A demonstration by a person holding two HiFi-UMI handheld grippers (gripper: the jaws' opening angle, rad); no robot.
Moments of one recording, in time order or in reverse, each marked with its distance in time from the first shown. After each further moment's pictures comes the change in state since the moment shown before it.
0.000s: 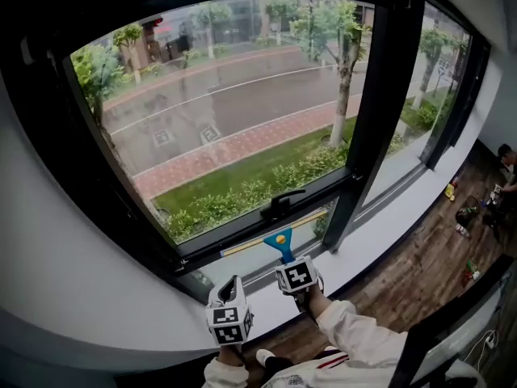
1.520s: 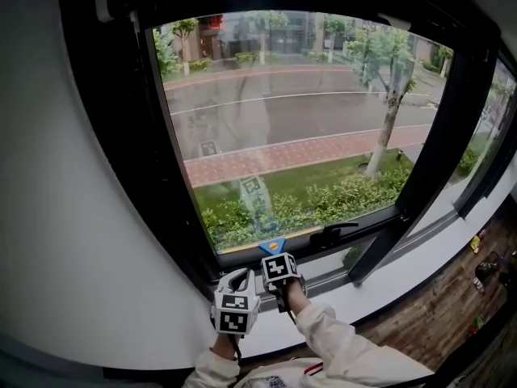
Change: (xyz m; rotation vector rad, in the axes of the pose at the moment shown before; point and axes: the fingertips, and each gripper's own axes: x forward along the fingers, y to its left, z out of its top) left arm 0.027 0.102 0.048 0.032 0.043 0.038; right arm 0.146 0.113 0.063 -0.079 0.218 0.065
